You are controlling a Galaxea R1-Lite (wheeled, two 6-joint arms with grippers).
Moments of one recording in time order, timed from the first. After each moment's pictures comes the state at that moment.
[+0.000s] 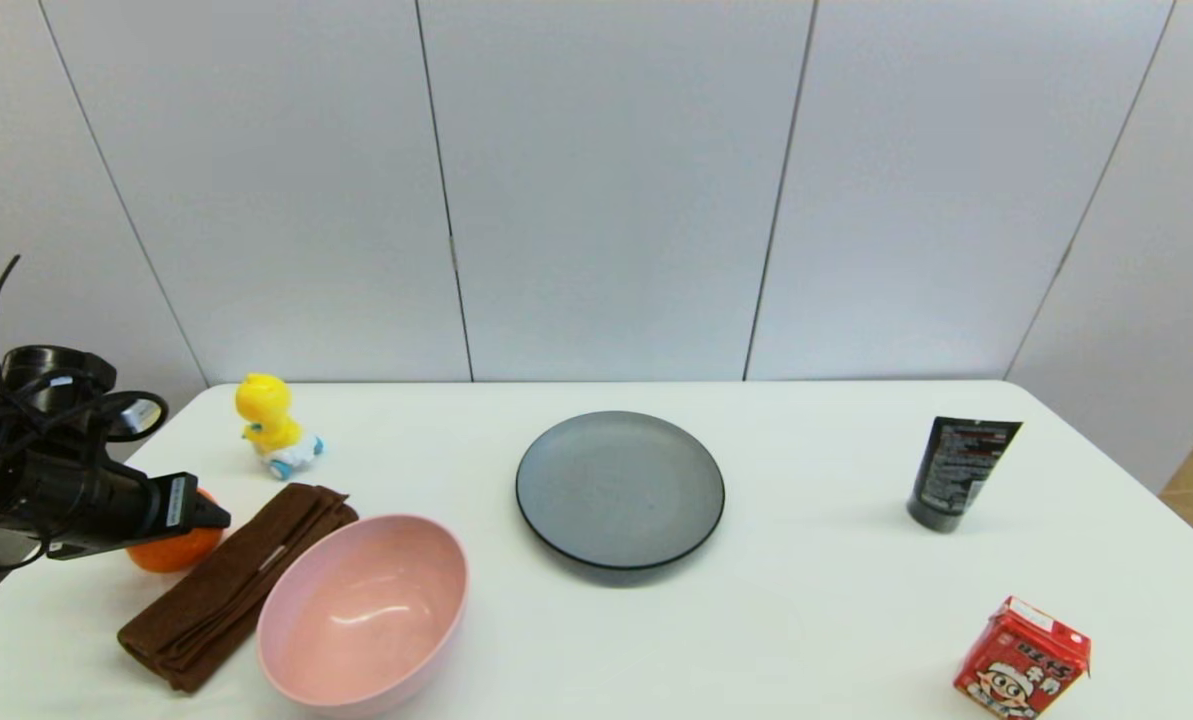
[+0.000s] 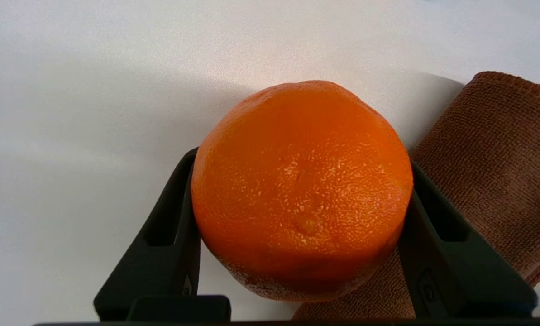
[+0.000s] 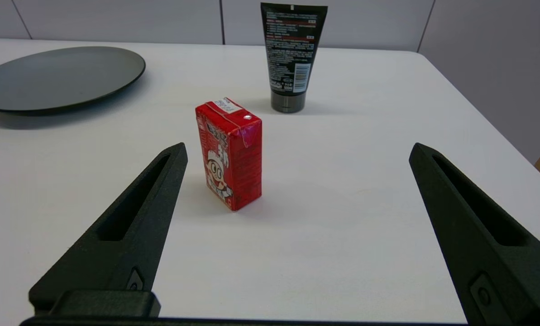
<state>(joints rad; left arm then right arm) 0.27 1.82 -0.91 0.11 -0.11 0.03 0.00 0.00 0.00 0.00 0.02 -0.03</state>
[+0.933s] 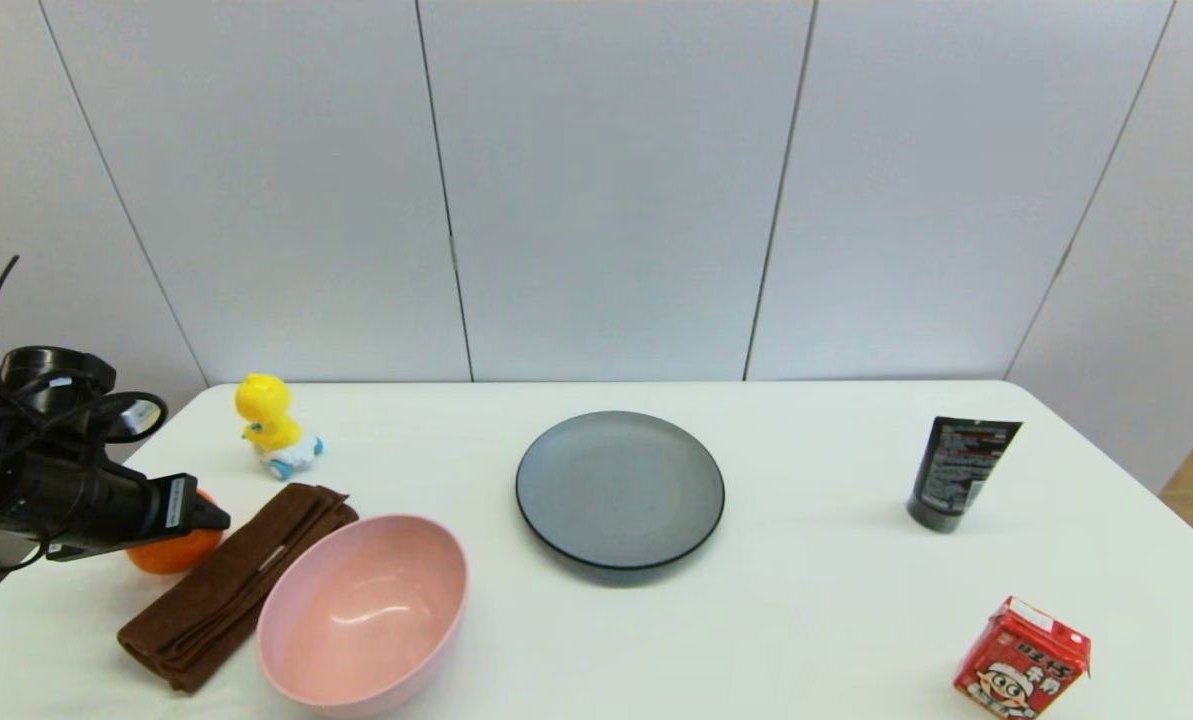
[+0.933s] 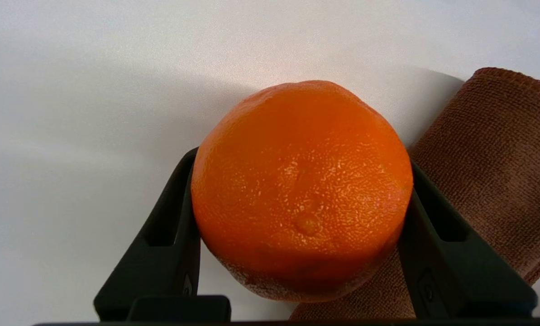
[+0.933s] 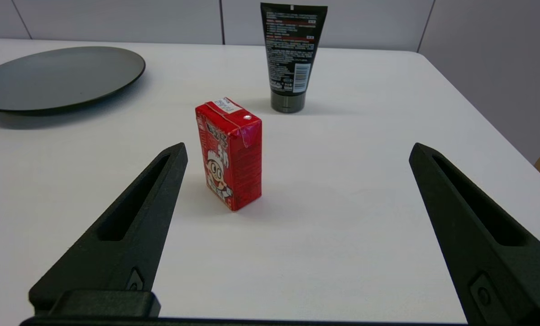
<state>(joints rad) 0.27 1.82 -0.90 0.11 -0.11 0.02 0.00 0.00 0.00 0.00 0.01 -0.03</state>
